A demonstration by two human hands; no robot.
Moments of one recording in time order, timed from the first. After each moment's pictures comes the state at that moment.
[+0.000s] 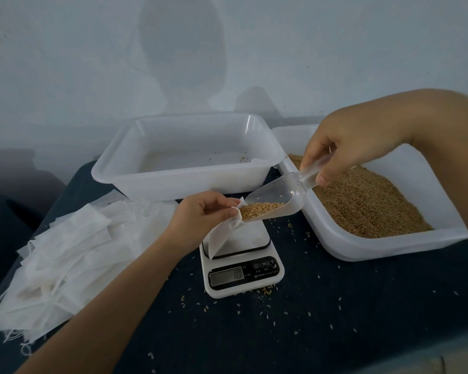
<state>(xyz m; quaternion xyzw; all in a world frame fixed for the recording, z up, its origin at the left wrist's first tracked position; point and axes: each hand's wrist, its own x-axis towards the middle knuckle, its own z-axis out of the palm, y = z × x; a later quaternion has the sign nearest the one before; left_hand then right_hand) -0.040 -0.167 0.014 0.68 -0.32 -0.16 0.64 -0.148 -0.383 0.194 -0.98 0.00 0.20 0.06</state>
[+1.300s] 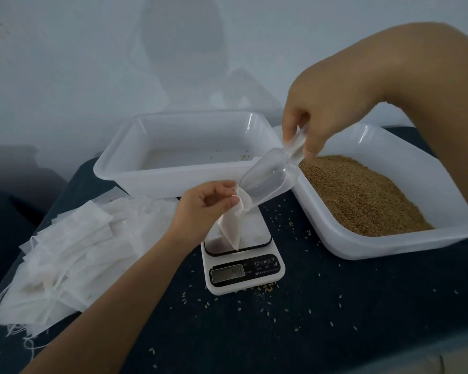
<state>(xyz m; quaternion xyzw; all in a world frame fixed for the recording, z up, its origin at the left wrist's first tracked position) -0.043 -0.172 0.018 0.66 -0.29 -0.10 0.68 -0.130 -0.356 0.233 -0.98 0.02 0.15 -0.13</state>
